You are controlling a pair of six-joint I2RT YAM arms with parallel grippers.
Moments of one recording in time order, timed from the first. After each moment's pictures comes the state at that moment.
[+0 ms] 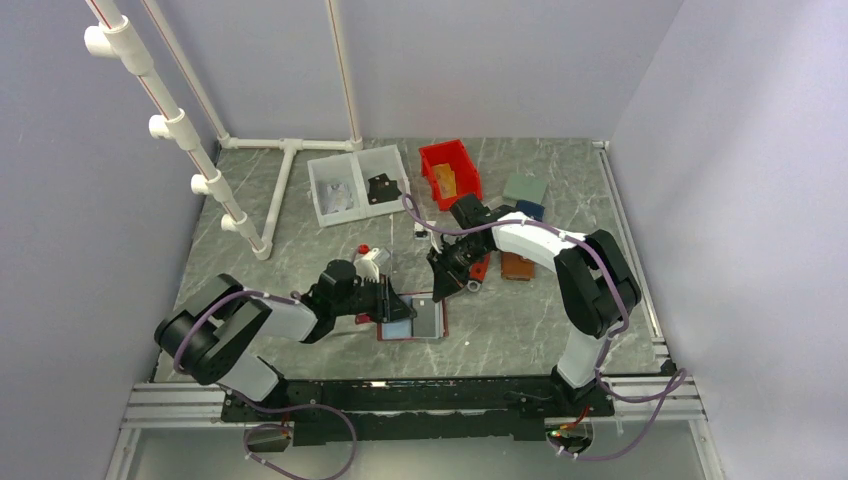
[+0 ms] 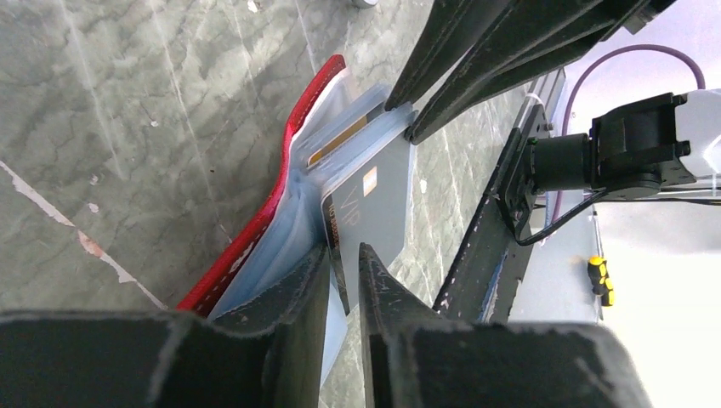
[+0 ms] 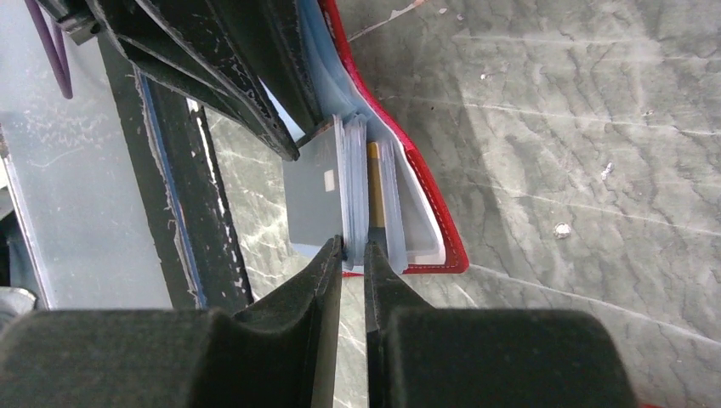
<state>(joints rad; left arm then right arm) -0.66 1.48 0.32 0.73 0.54 -0.68 0.56 1.78 1.16 -0.68 -0.83 -0.42</state>
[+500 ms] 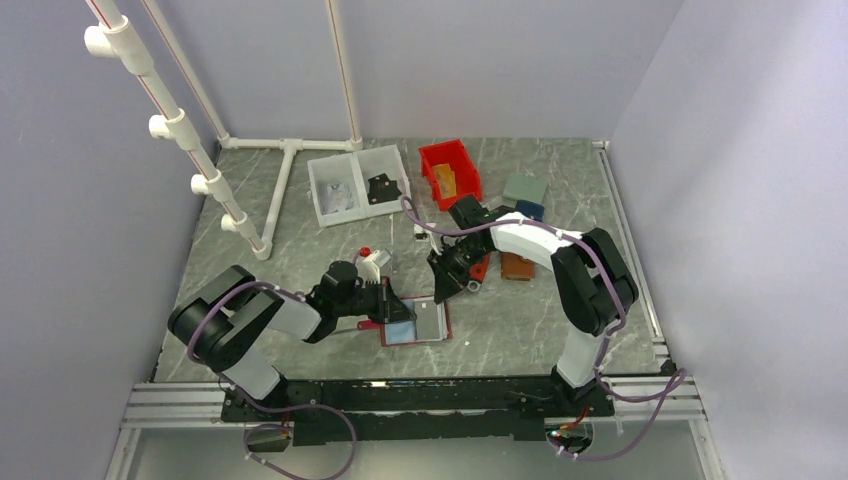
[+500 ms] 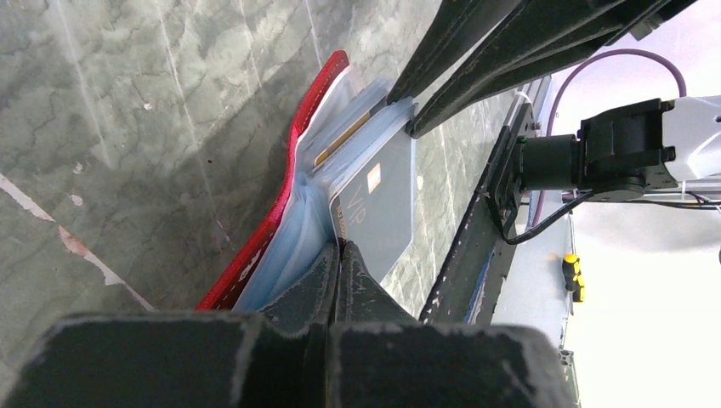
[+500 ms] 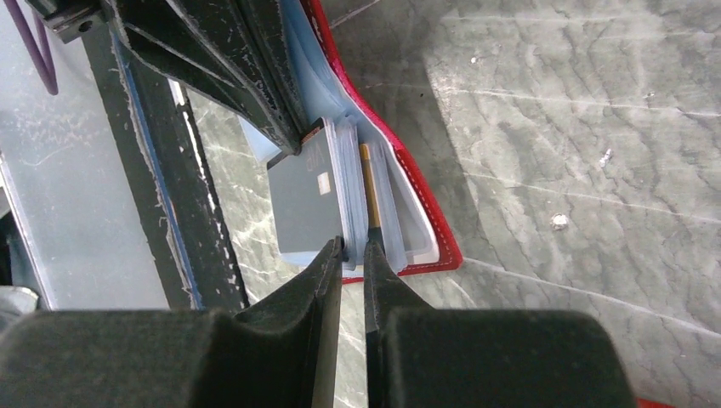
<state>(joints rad) -0.66 1.58 0.32 0.82 0.58 -0.76 0.56 1.80 1.16 -0.69 -0.81 -0.42</state>
